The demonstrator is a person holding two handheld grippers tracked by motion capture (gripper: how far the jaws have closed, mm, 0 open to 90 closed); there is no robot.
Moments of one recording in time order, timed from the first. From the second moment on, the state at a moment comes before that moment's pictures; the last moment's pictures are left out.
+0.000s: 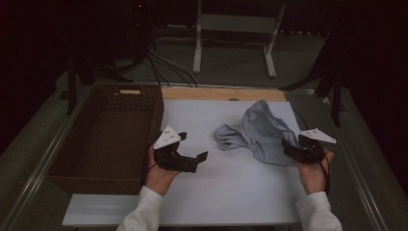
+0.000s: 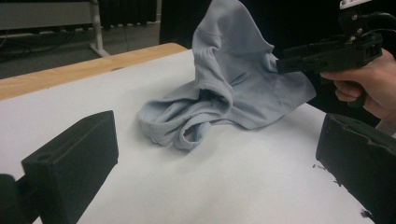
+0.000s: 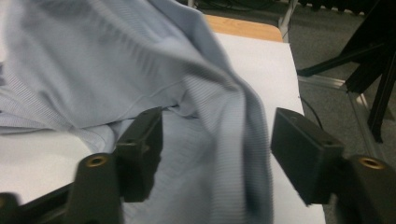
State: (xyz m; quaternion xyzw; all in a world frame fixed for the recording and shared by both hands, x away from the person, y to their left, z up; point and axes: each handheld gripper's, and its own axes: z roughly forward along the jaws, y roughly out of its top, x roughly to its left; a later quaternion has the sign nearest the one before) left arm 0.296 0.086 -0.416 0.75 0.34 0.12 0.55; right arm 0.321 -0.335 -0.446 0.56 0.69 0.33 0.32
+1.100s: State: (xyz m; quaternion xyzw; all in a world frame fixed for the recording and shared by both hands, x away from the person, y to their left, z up) left arm 0.296 0.087 -0.416 0.75 0.34 0.12 0.55; right arm 0.314 -0.311 -0.447 0.48 0.74 0.36 0.31
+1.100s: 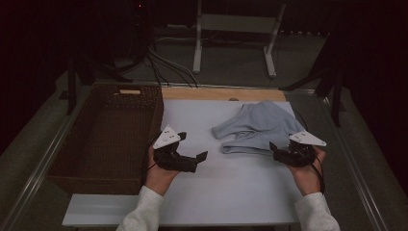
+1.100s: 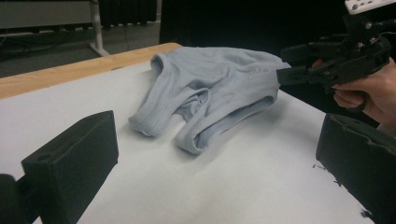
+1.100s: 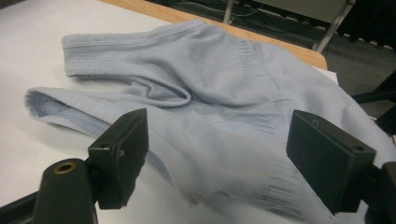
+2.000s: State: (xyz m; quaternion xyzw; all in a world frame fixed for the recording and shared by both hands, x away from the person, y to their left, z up) left arm 0.296 0.088 -0.415 0.75 0.34 0.12 0.55; right arm 0.317 -0.307 -0.463 0.46 0.77 0.33 0.29
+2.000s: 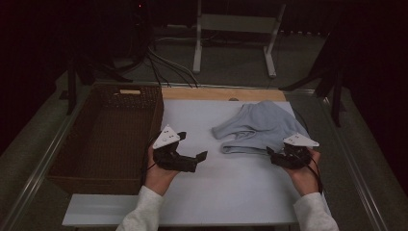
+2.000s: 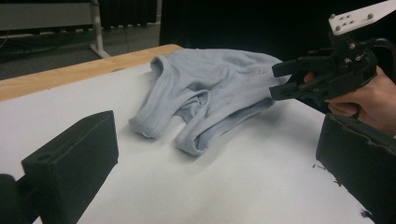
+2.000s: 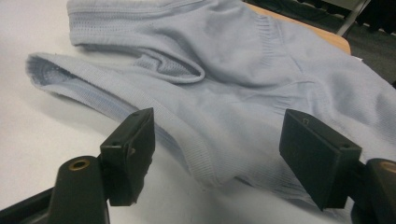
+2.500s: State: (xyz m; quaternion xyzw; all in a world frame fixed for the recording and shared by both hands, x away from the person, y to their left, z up) left arm 0.296 0.087 -0.415 0.75 0.34 0.12 0.55; right arm 0.320 -0.306 -0.471 0.46 0.78 0.30 0.29
